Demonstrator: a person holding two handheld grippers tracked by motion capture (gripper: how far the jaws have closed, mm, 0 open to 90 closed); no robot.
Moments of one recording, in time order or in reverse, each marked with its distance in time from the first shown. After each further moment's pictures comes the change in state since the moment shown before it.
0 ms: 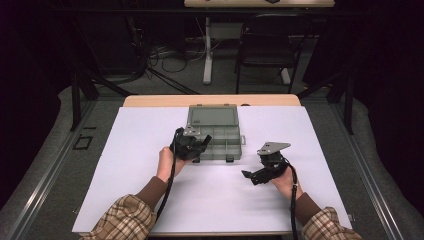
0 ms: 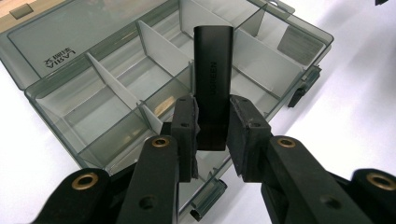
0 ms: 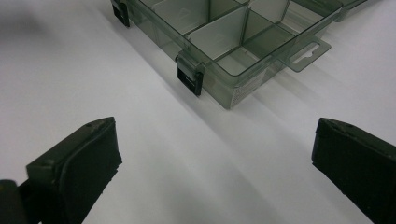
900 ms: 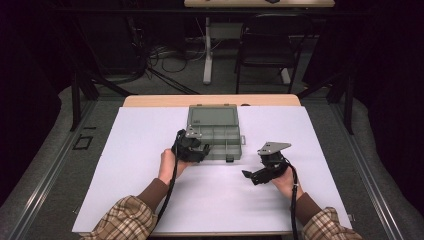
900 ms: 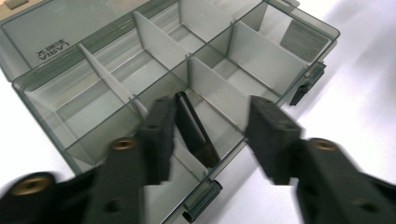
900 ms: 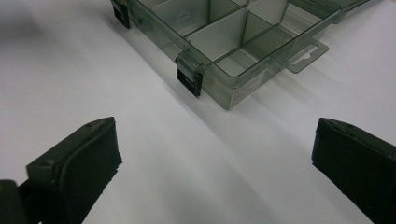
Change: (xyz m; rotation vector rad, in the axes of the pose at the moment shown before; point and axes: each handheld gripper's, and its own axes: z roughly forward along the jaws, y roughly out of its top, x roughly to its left) left arm -0.004 -0.002 0.005 0.015 0.014 -0.014; right arm 0.000 0.000 -0.002 -0.007 -0.002 -0.005
